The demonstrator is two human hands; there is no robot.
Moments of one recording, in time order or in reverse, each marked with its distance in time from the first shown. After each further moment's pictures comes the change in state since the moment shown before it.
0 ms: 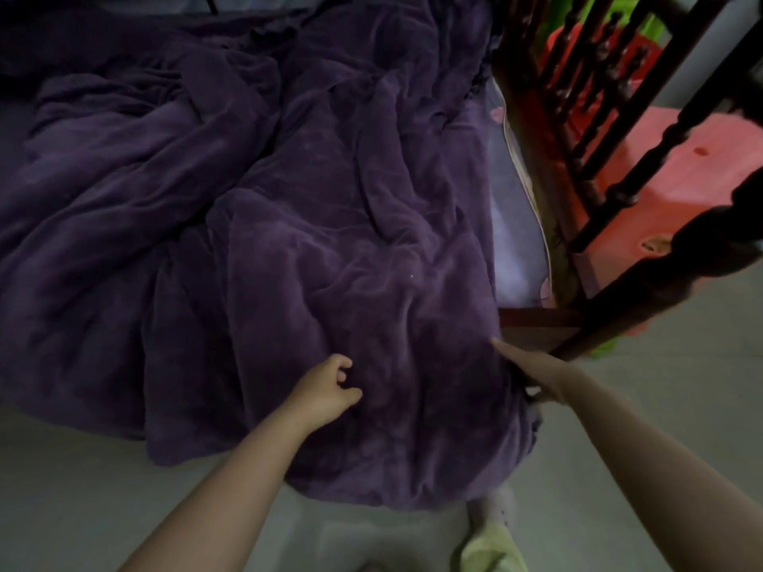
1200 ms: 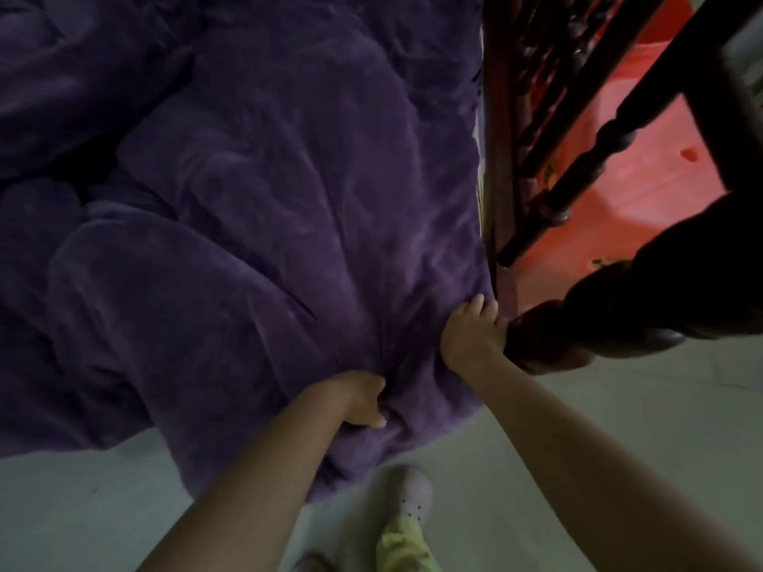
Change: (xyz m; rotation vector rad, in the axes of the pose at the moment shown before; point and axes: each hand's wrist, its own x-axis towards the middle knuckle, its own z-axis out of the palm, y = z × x) left_hand 0.102 0.181 0.167 0.630 -0.493 0.114; right_hand 0.076 -0.054 -0.105 -1.275 0.303 -0.186
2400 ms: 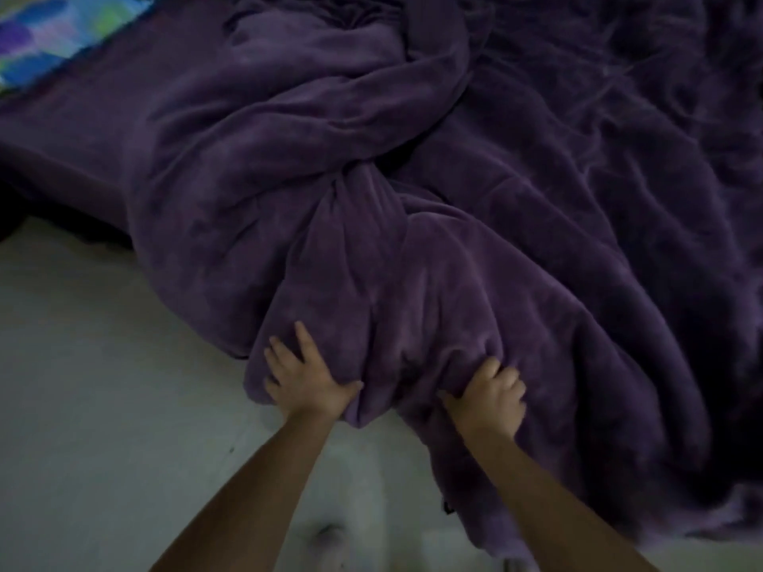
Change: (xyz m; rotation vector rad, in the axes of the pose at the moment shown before) left_hand -0.135 -0.384 0.100 -0.642 0.807 -0.837; right_hand -0.105 -0.358 0.104 0.129 0.210 -0.018
